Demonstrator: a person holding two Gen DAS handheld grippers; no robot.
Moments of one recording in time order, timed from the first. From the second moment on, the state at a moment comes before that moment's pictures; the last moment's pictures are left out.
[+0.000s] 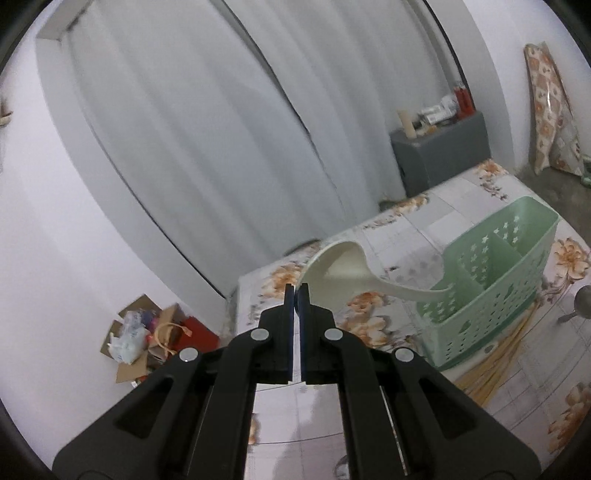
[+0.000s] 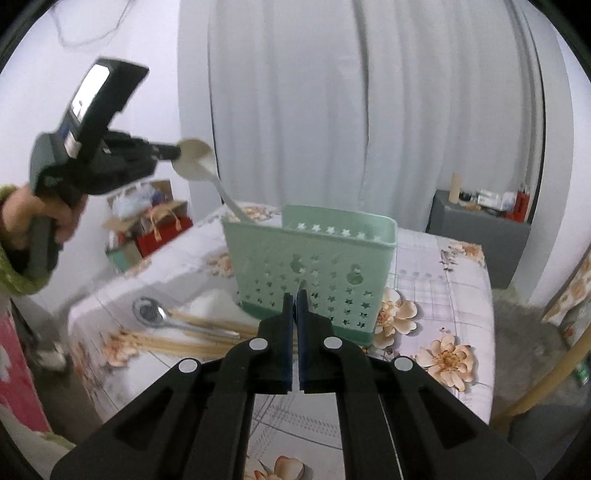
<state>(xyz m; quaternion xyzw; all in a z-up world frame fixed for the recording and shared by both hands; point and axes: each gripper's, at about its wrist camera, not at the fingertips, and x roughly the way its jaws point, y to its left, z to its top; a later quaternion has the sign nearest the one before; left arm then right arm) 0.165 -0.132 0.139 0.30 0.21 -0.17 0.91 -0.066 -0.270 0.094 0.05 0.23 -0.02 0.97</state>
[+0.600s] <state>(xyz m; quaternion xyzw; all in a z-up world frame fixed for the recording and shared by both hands) 0.185 -0.106 0.141 0.02 0.25 -0.26 0.93 -0.083 -0.346 0.163 0.18 0.13 0.04 0.97</state>
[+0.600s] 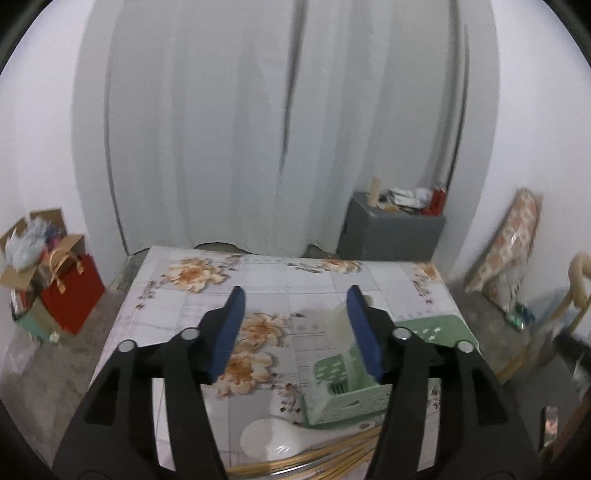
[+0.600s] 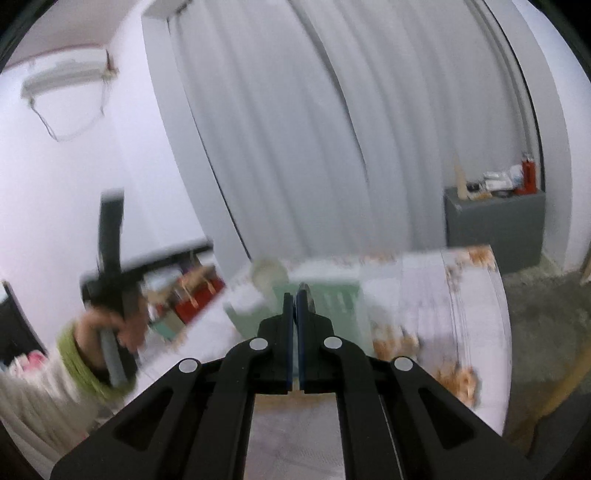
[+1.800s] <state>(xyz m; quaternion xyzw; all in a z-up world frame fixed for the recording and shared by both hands) 0.108 0.049 0.022 -0.09 0.33 -0.21 0.92 -0.009 -0.356 0.173 0.19 0.12 -0.02 0.97</state>
